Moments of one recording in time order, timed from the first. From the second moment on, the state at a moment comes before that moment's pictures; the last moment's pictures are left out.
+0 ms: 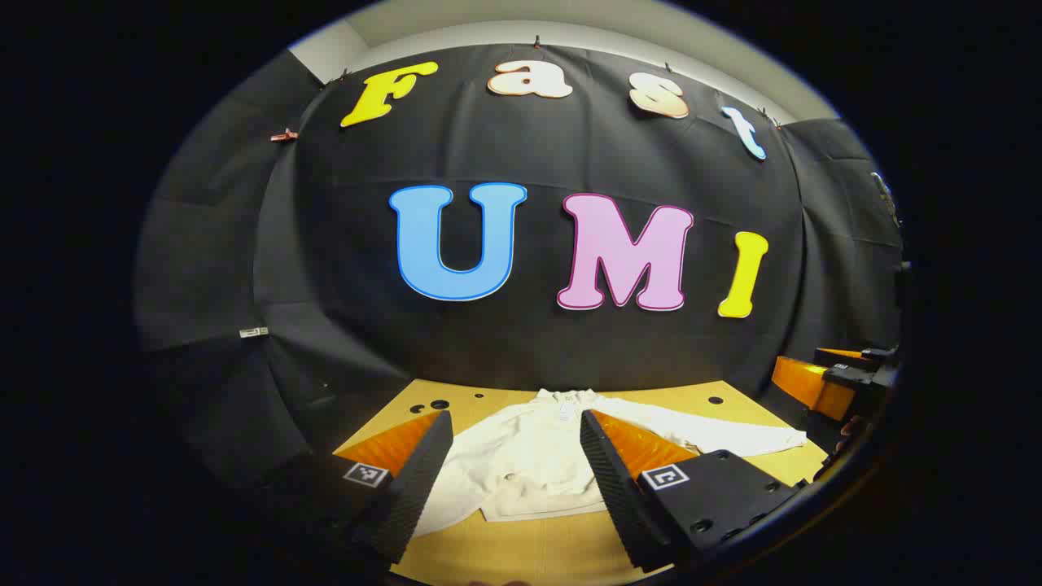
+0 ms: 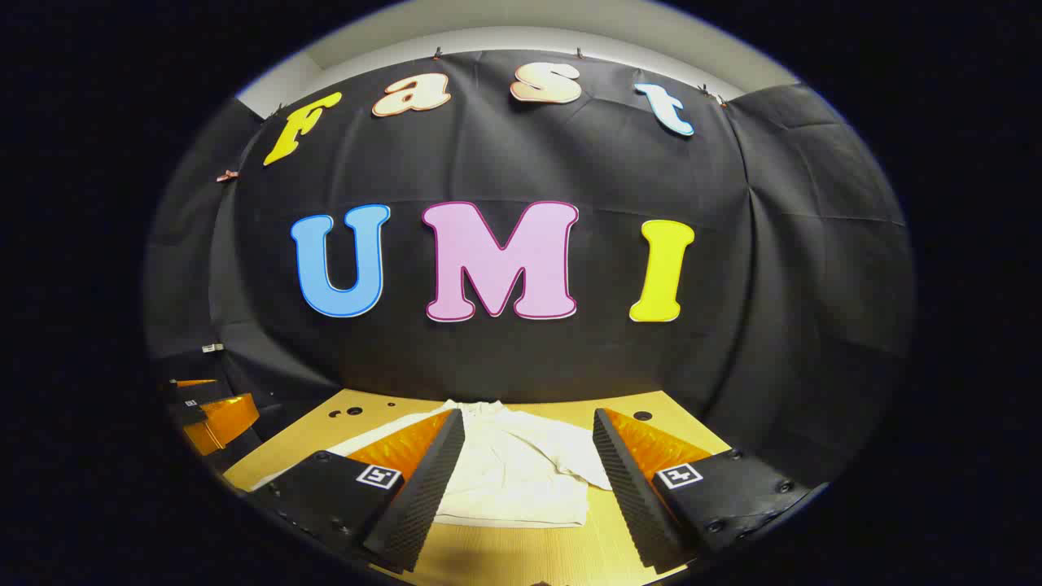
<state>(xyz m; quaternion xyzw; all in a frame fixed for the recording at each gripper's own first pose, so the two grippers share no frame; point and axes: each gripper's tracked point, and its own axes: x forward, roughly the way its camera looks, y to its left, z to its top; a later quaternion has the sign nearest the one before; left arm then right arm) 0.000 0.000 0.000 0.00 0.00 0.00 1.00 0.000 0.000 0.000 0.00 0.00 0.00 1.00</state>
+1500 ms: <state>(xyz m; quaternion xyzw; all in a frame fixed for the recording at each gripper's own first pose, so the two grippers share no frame) 0.046 -0.023 -0.021 0.02 0.04 0.00 1.00 0.067 -0.063 -0.053 0.01 0.07 -0.02 1.00</state>
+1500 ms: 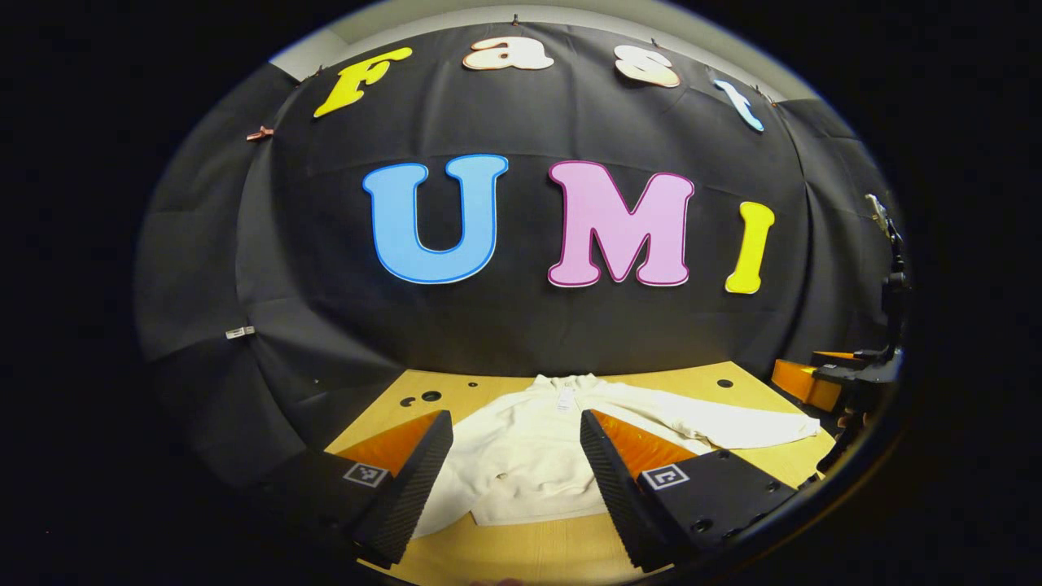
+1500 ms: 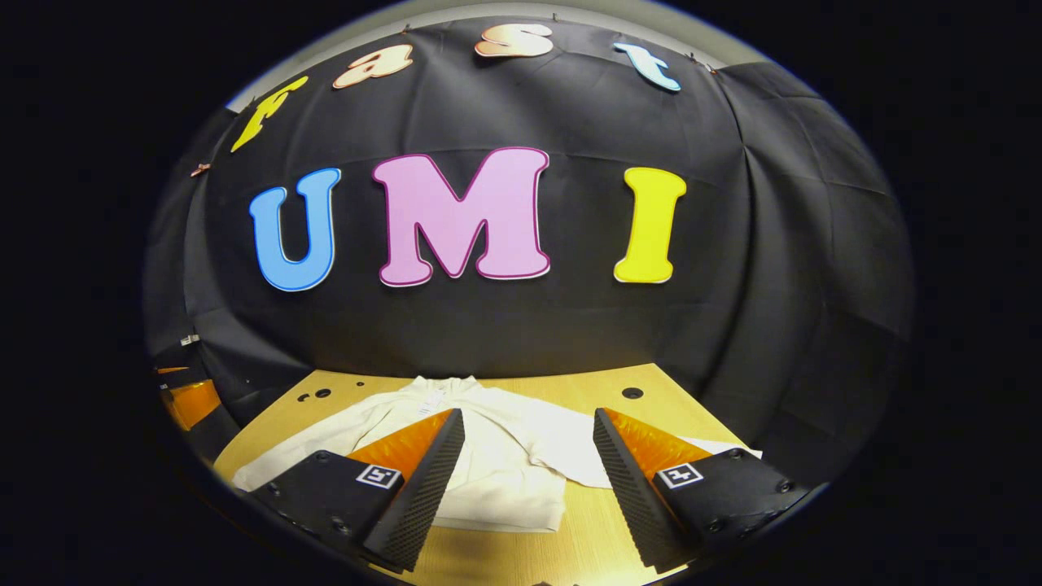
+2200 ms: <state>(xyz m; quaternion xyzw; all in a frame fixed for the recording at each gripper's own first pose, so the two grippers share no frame) 0.064 -0.011 -0.038 0.01 0.07 0.08 0.99 0.107 -0.233 -0.121 0.03 0.14 -0.16 0.98</state>
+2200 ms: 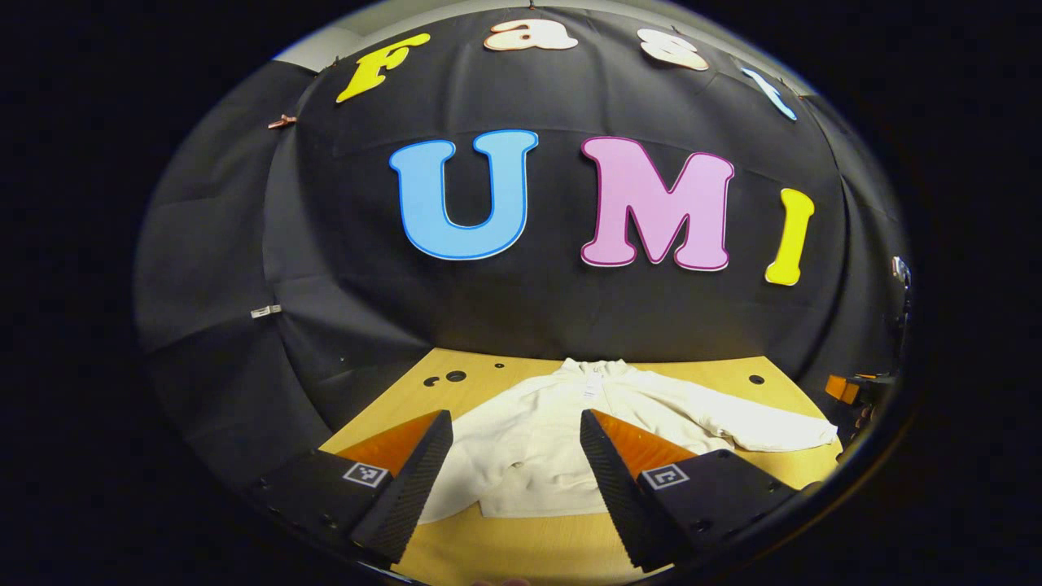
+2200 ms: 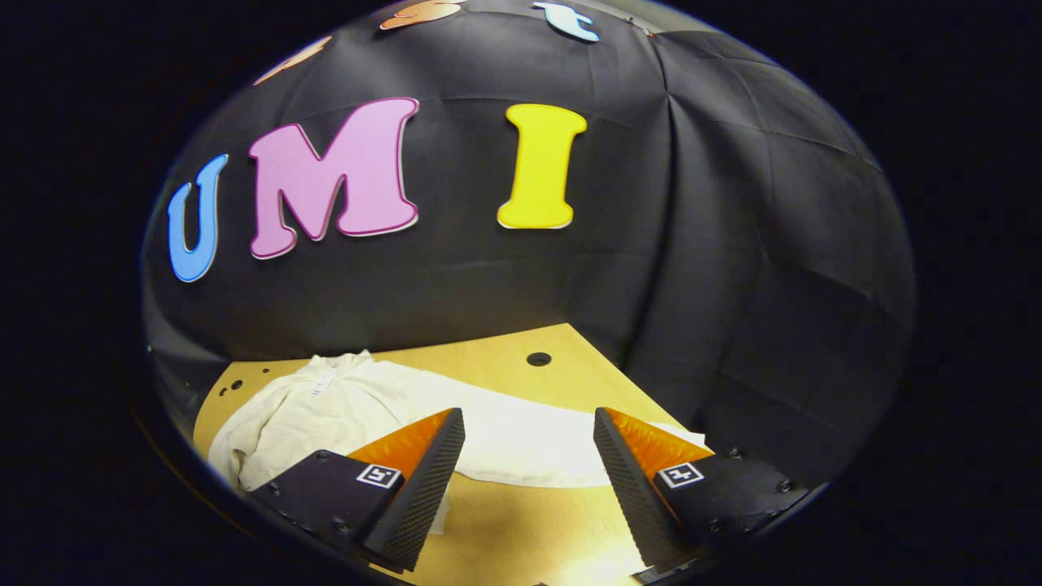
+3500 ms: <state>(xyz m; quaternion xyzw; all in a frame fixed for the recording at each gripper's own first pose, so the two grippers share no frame) 0.083 -0.003 -0.072 0.05 0.13 0.15 0.98 0.121 -0.442 -0.325 0.11 0.36 -0.32 0.87</state>
